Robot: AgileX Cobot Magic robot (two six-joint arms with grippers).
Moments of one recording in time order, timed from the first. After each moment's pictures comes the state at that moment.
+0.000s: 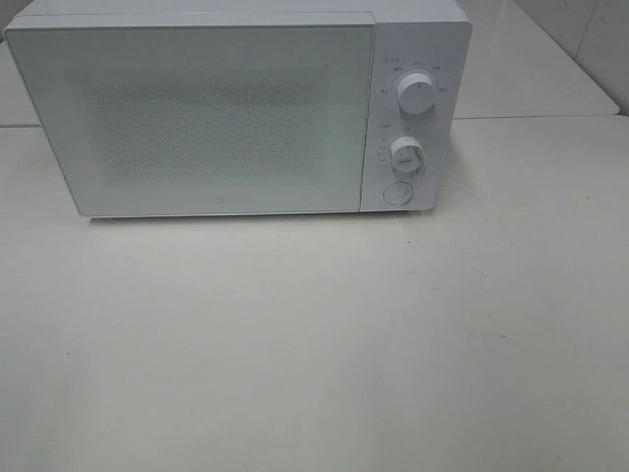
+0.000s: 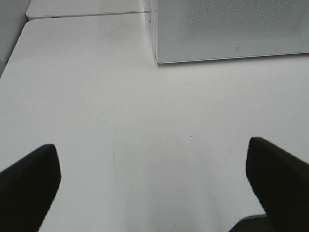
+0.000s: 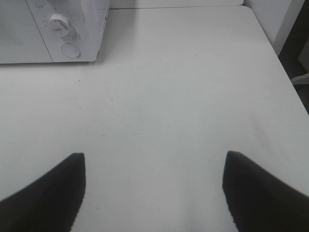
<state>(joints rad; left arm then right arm) -0.08 0.00 -0.50 -0.02 1.05 0.02 0.06 0.00 -0.51 -0.07 1.05 0.09</state>
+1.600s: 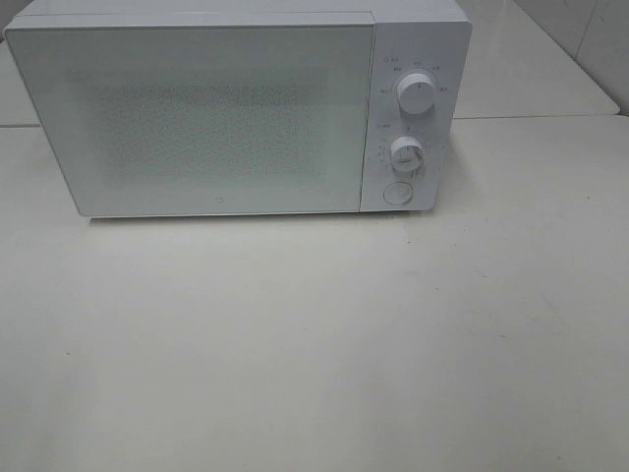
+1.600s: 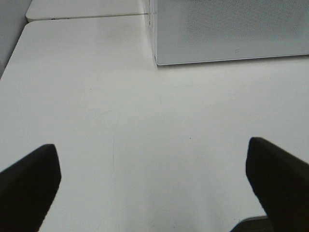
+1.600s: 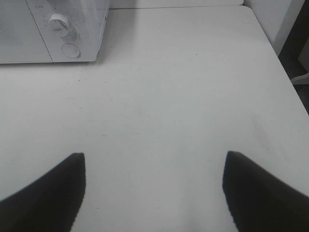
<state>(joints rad) -0.08 0.00 -0.50 -0.02 1.05 0.02 0.06 0.00 -0.51 -0.07 1.05 0.09</state>
